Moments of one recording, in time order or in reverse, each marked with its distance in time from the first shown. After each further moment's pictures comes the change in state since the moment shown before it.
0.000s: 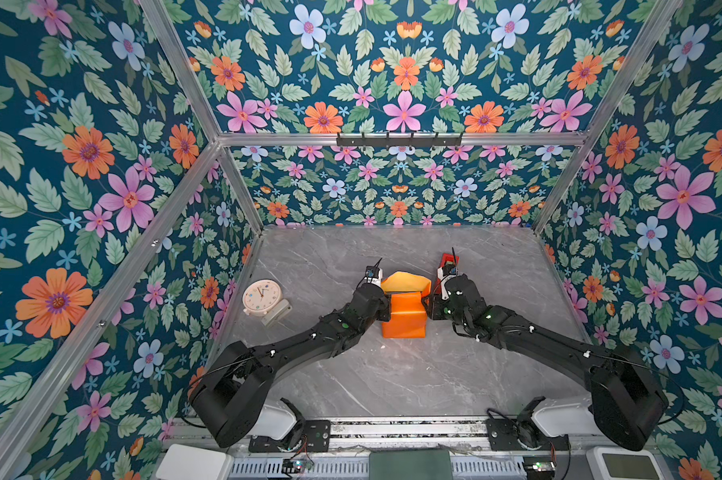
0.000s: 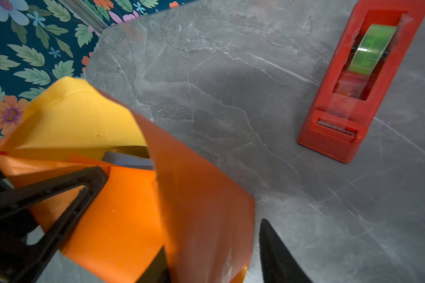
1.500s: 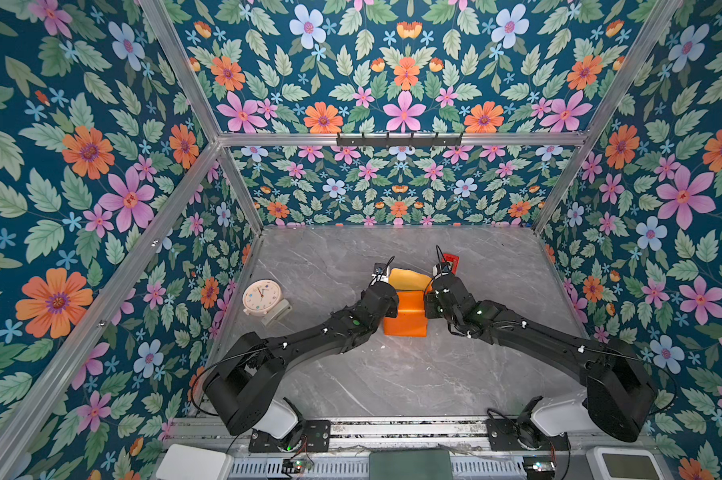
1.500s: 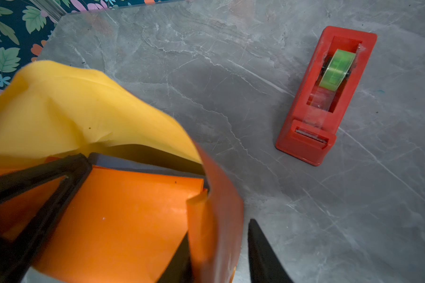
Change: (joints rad) left arm -0.055 0.076 0.074 -0.002 -0.127 0.016; right arm 0.074 0.047 0.105 -0.133 0.191 -0.013
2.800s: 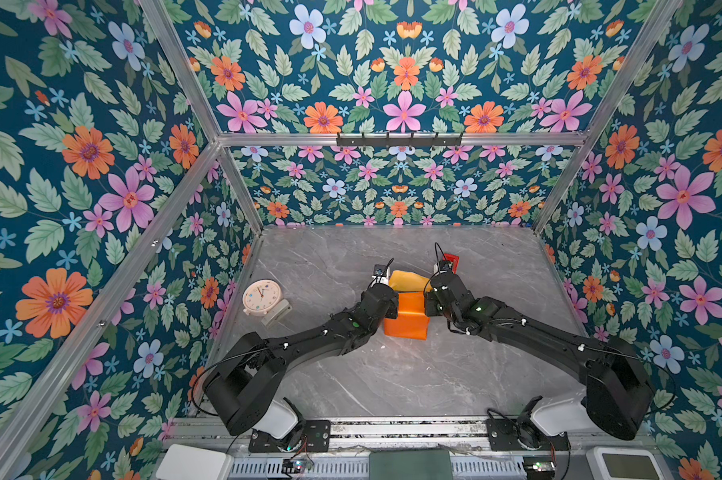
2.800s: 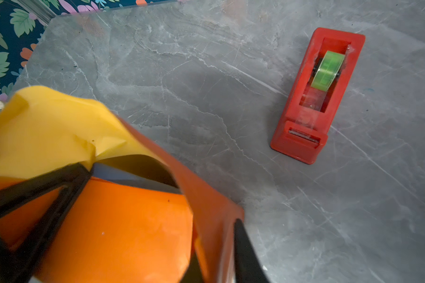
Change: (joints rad) left arm 0.000 0.000 -0.027 0.045 0.011 0.003; right arm 0.000 -0.005 0.043 -0.063 0.014 0.023
